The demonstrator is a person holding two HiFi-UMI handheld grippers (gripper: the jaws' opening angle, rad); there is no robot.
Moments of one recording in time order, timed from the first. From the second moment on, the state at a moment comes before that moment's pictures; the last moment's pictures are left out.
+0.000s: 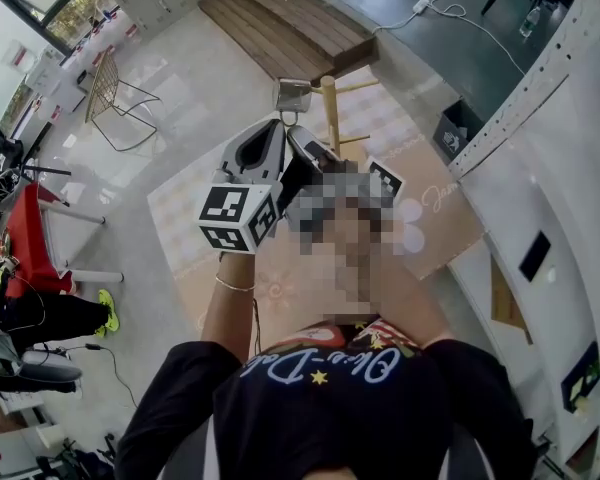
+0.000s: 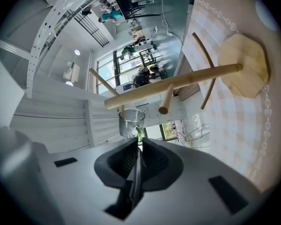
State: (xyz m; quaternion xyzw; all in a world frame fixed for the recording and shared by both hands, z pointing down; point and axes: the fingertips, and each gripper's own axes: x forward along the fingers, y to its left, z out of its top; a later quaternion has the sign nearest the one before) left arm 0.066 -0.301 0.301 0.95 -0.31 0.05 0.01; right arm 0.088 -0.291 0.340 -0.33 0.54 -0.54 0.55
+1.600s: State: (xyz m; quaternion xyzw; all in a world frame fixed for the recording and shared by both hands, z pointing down) left arm 0.061 -0.215 0.307 0.93 -0.36 0.04 0.04; right arm 0.090 -0.201 0.286 -0.43 0.83 -0.27 0.23
